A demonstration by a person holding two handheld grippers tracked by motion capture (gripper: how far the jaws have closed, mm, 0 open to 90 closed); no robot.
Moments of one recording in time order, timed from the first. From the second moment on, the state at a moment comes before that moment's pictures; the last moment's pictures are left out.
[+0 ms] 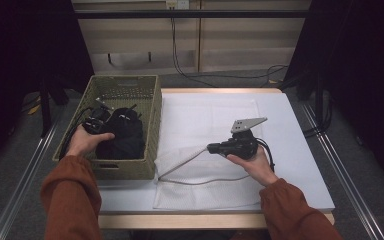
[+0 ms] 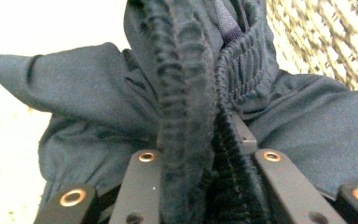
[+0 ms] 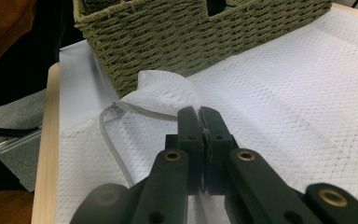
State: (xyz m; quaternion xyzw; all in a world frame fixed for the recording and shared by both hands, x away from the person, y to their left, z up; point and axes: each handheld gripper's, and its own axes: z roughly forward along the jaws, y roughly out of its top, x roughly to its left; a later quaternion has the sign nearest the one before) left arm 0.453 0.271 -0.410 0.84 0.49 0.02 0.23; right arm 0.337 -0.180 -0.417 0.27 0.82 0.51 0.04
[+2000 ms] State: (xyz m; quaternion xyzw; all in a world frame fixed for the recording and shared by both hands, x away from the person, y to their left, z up) left arm 0.417 0.288 -0.370 0.77 0.48 0.17 0.39; right arm 0.338 -0.184 -0.416 0.27 0.82 0.51 0.03
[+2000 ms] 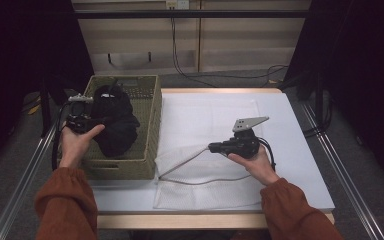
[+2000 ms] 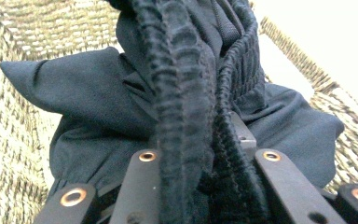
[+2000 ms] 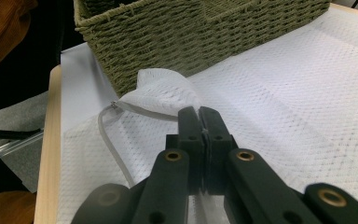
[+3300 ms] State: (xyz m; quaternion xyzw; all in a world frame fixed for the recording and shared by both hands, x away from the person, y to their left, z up) left arm 0.371 0.305 -0.347 0.69 0.43 0.22 0.54; right arm 0.340 -0.181 -0.421 0.27 0.82 0.50 0.03
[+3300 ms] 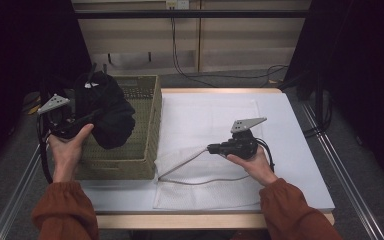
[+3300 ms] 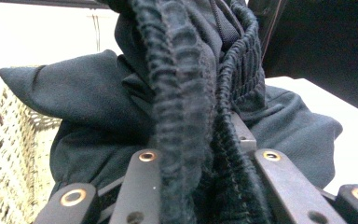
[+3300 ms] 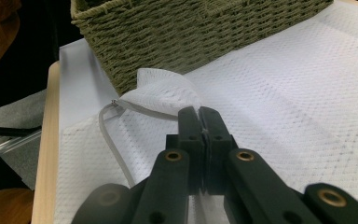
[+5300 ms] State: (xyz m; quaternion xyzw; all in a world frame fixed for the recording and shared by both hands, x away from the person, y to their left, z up) left arm 0.305 0.256 -0.274 0.70 0.30 0.26 0.59; right arm 0.339 -0.182 -0.420 0.27 0.82 0.50 0.04
